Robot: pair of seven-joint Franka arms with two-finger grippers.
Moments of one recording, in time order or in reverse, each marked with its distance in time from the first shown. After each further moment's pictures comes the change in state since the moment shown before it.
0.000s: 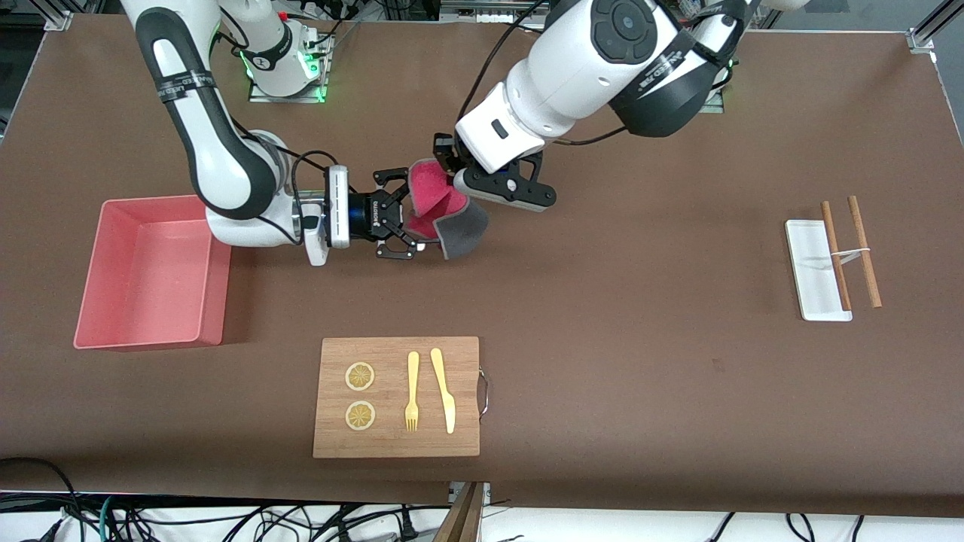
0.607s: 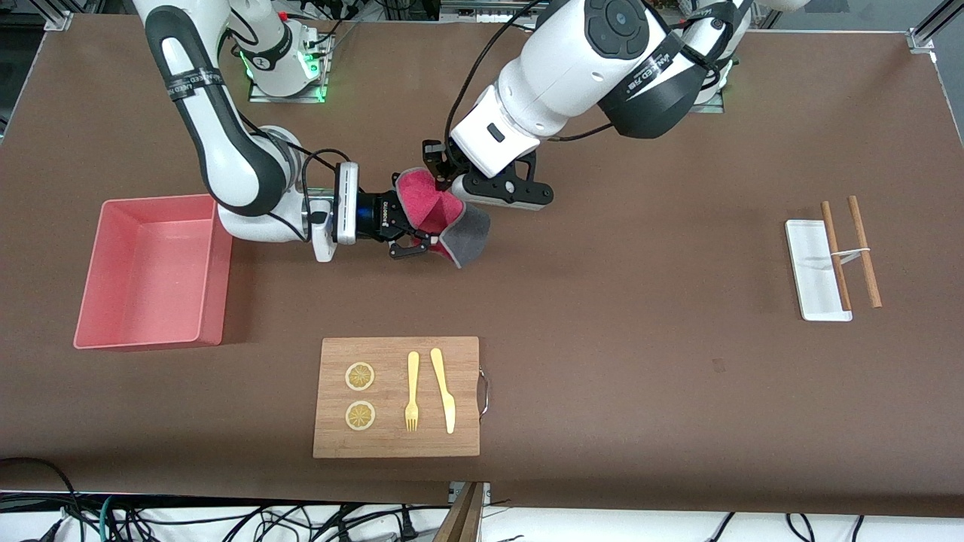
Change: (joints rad) left arm -0.008 0.007 0.004 0.008 0.000 0.033 -0.060; right arm 0.019 0.000 -0.001 0.000 0.080 0.033 -0.080
